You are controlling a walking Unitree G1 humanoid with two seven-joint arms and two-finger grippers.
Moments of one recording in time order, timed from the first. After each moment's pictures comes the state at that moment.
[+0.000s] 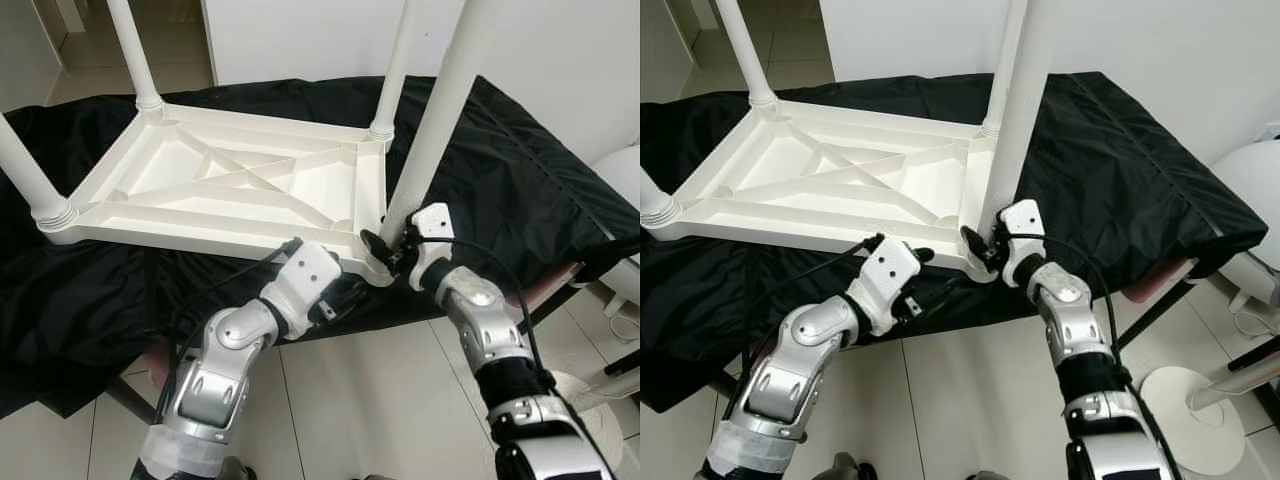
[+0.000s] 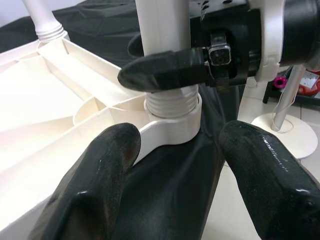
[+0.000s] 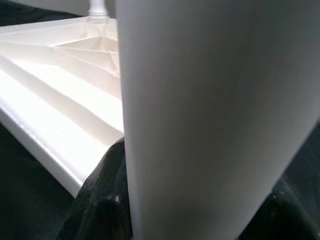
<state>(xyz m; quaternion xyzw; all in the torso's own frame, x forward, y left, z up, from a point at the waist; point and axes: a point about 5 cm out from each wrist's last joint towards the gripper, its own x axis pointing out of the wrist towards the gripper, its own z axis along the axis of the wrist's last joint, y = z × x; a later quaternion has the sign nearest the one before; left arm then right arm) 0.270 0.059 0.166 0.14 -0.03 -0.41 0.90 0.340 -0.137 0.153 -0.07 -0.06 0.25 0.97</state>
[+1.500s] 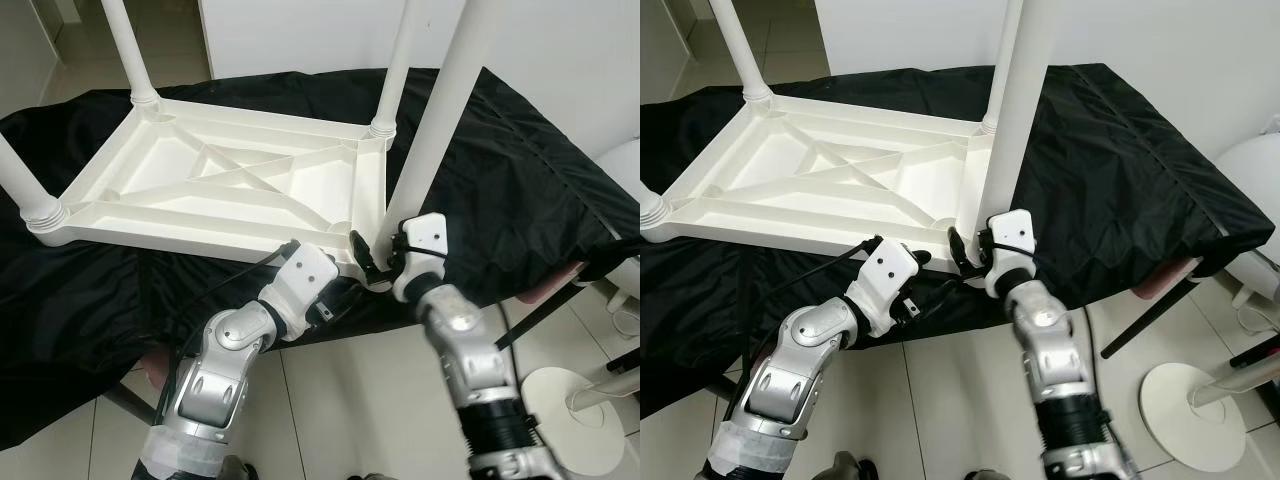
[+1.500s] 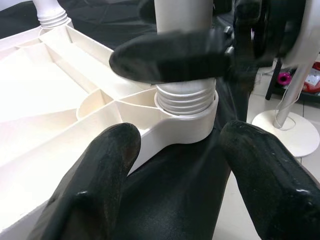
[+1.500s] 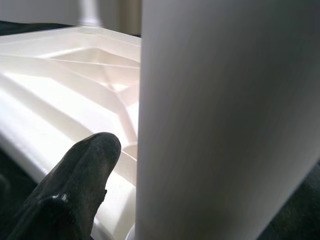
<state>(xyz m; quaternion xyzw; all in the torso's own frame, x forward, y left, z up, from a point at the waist) 0.272 0.061 0.164 0.14 -0.02 -0.40 0.90 0.323 -0.132 0.172 -0.07 -0.08 0.24 0.97</state>
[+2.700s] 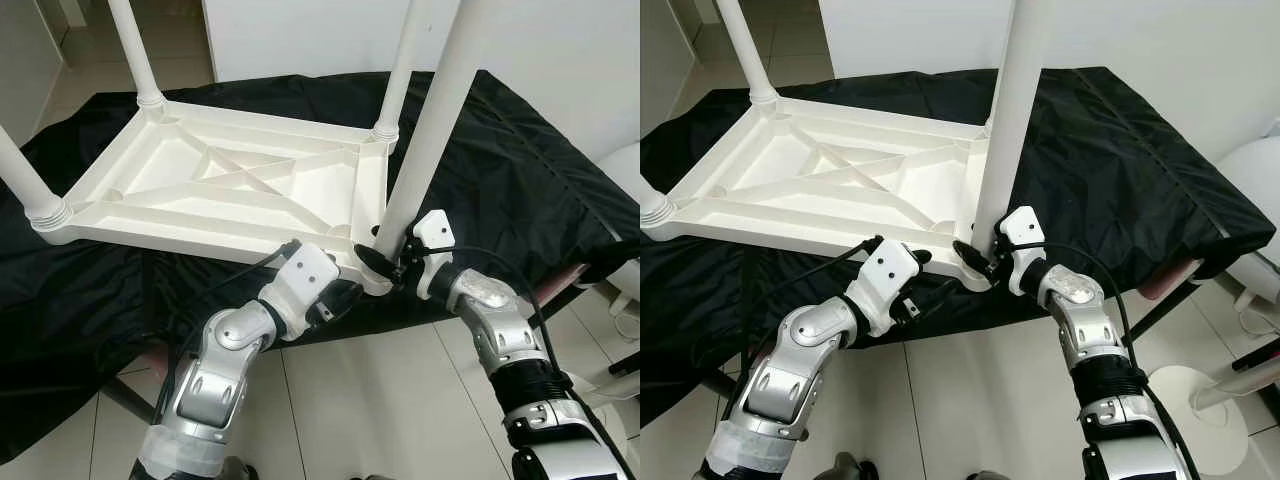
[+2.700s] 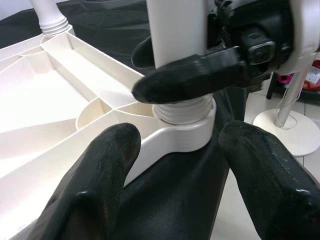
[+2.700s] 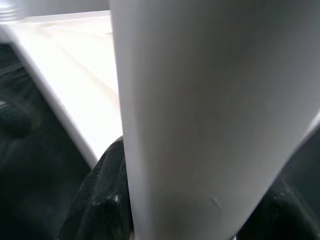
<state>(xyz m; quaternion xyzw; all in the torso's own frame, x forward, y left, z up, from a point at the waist) 0.271 0.061 0.166 0.15 -0.03 -0.40 0.90 0.336 -0.142 0.154 -0.09 -0.04 0.33 0.94</state>
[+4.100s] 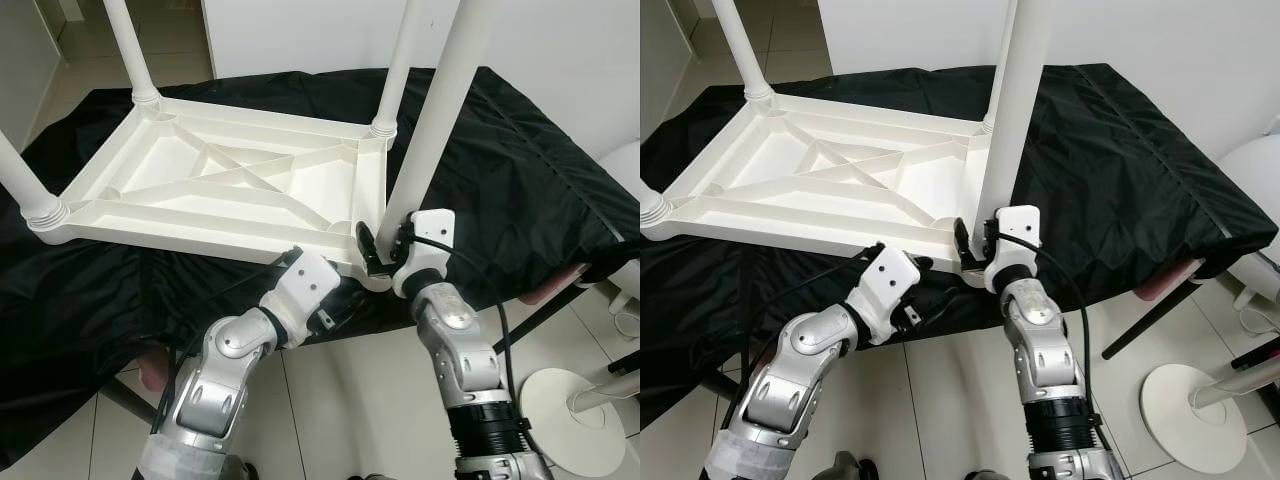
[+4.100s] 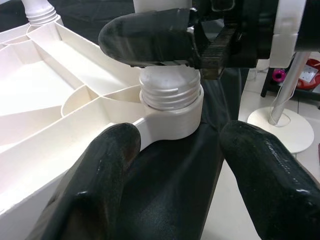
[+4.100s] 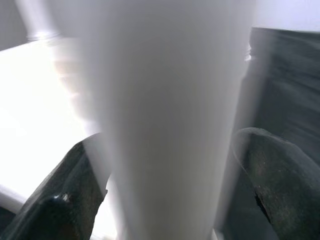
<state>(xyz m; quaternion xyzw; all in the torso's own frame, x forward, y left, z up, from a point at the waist) 0.264 0.059 0.161 0.14 -0.02 -0.41 0.90 0.312 -0.124 0.170 -0.01 -0.06 0.17 0.98</state>
